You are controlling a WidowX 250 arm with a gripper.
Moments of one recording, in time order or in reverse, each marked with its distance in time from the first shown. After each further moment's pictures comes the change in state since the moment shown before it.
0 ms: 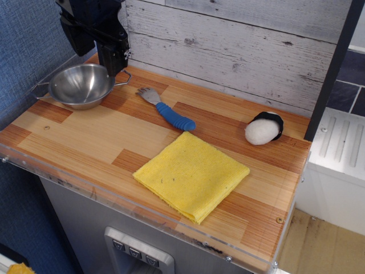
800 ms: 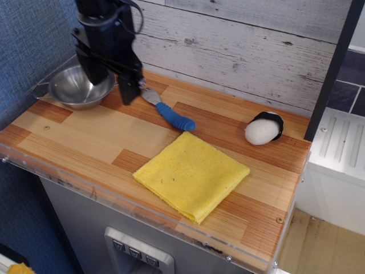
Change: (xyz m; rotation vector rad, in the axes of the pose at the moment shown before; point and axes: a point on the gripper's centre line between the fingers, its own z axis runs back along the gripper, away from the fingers) arm -0.010 -0.038 -0.024 -0.073 0.042 -0.006
